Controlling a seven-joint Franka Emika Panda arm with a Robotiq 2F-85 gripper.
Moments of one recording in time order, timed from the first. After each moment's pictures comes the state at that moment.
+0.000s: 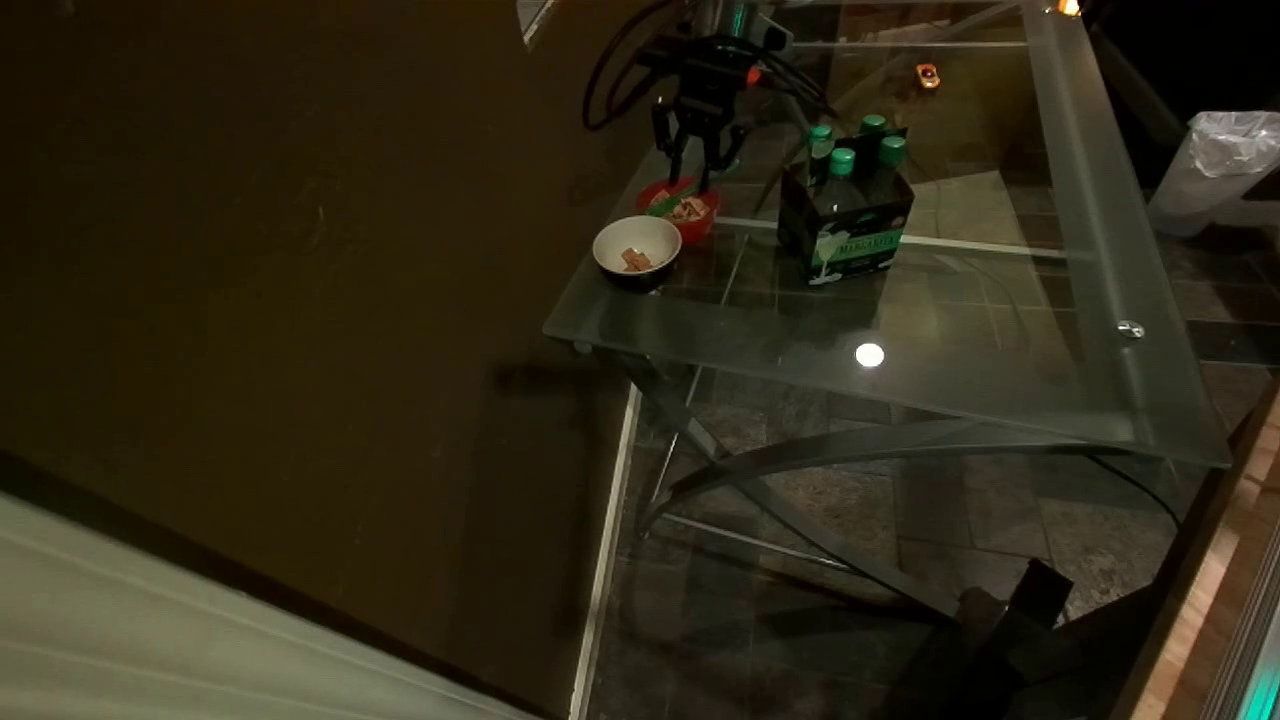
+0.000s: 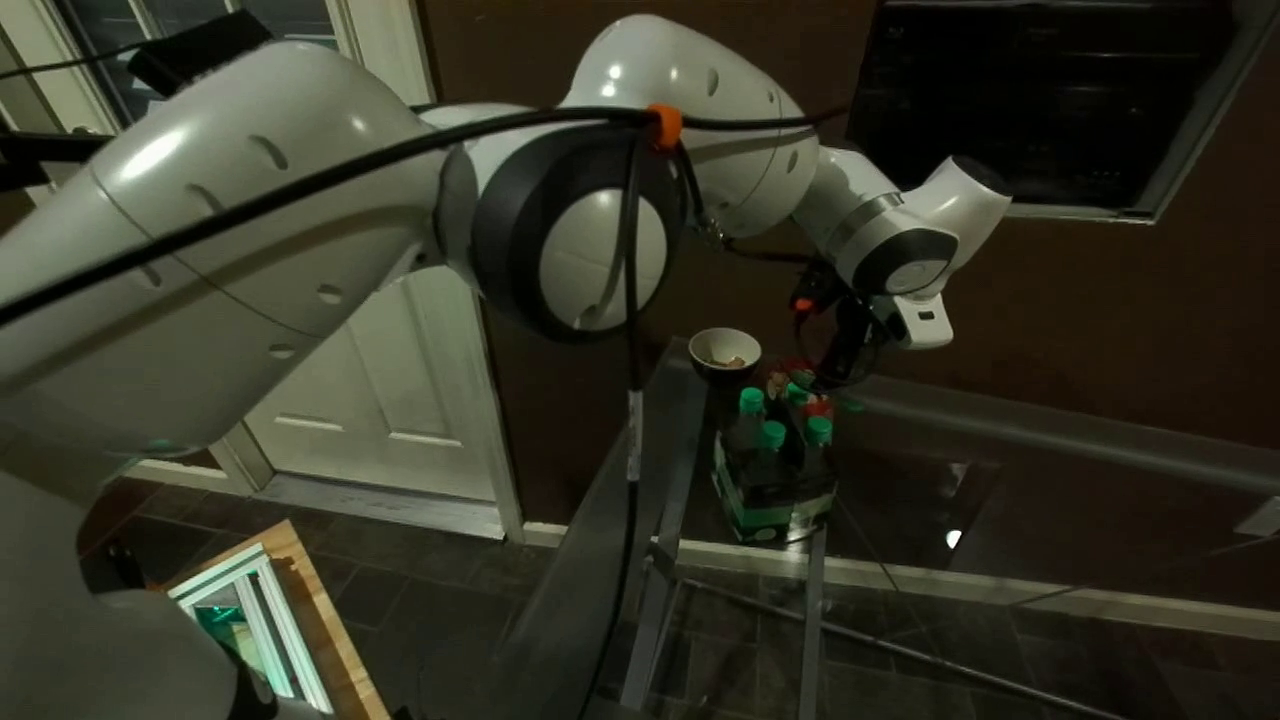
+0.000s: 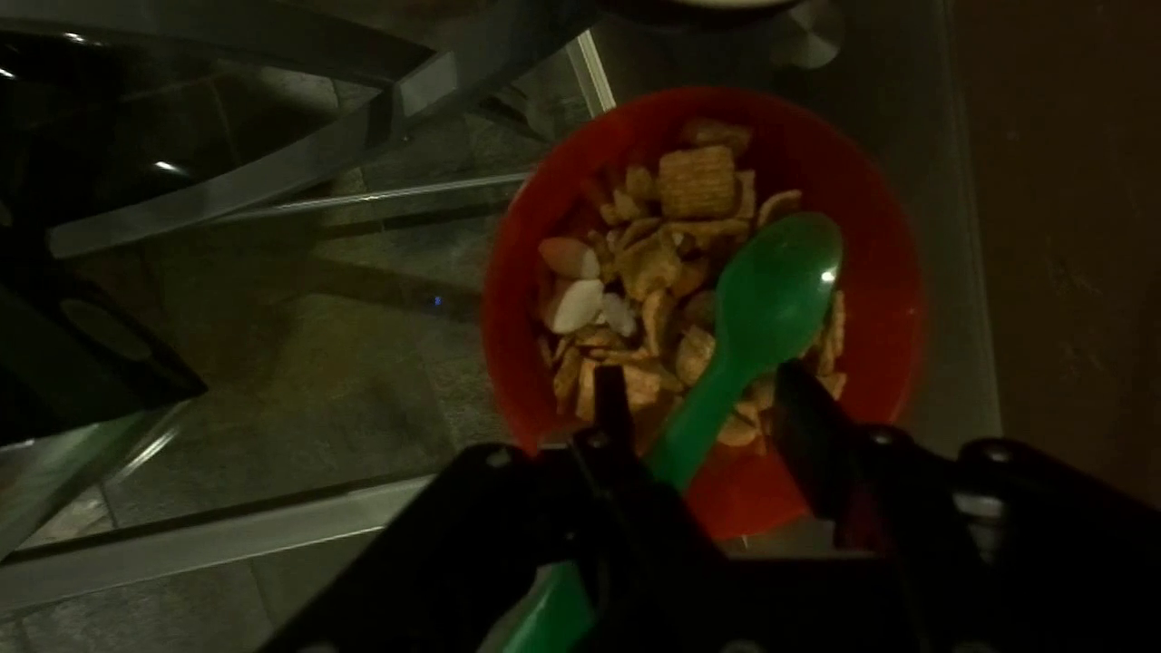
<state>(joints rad) -0.14 1.02 -0.07 -1.03 0.39 2.00 0.90</state>
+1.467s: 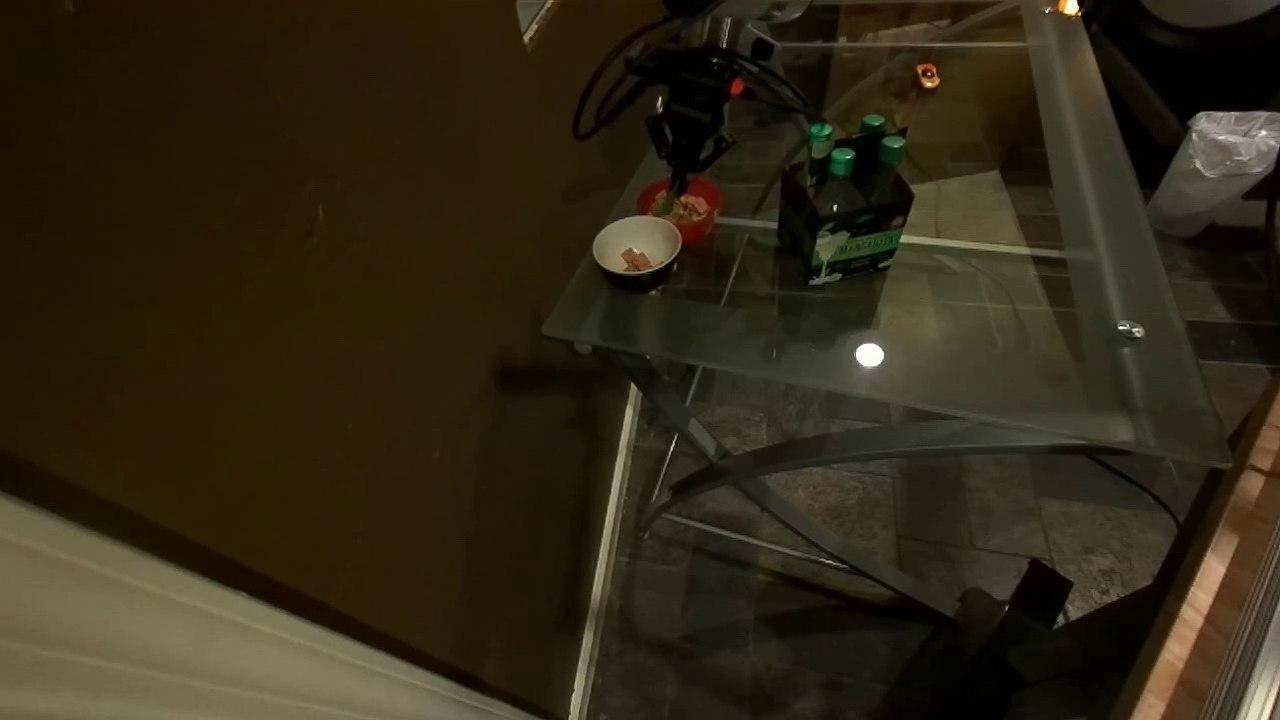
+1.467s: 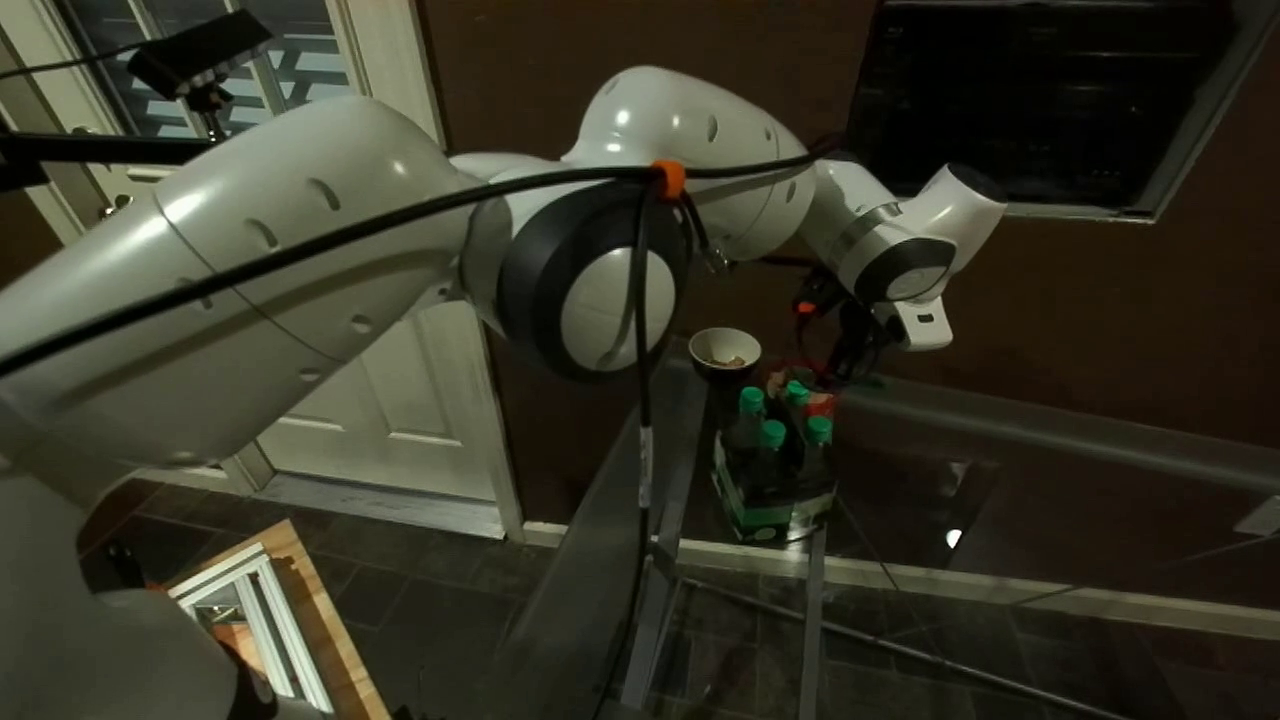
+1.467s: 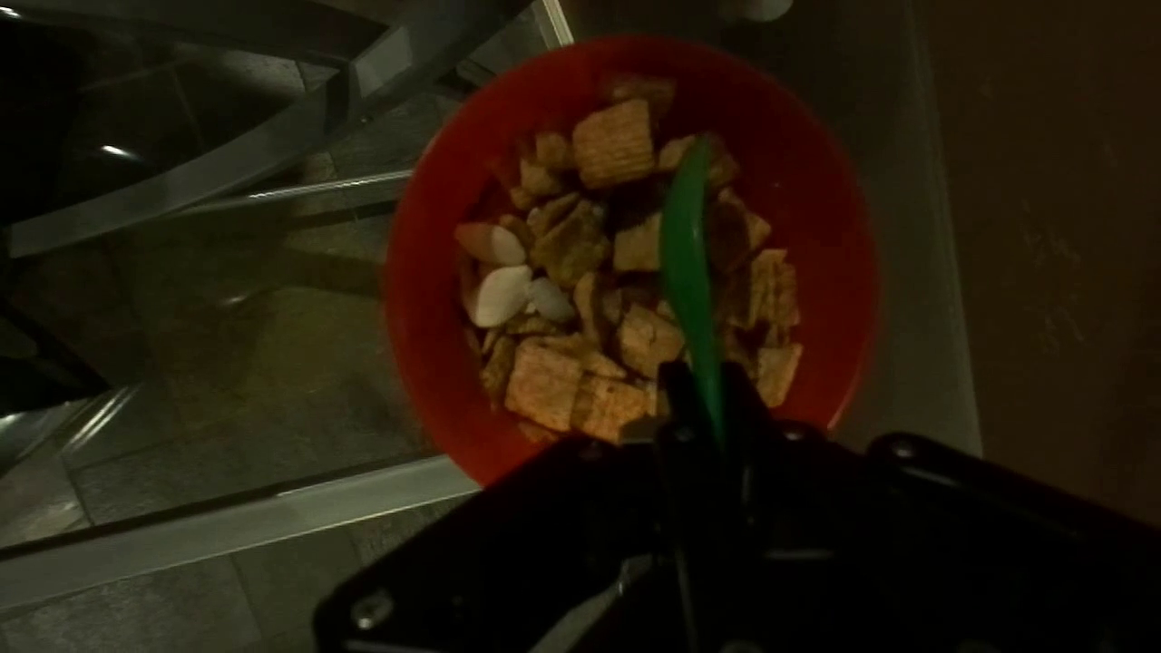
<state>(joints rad) -0.14 1.11 -0.07 -0.89 0.38 1.99 0.95</state>
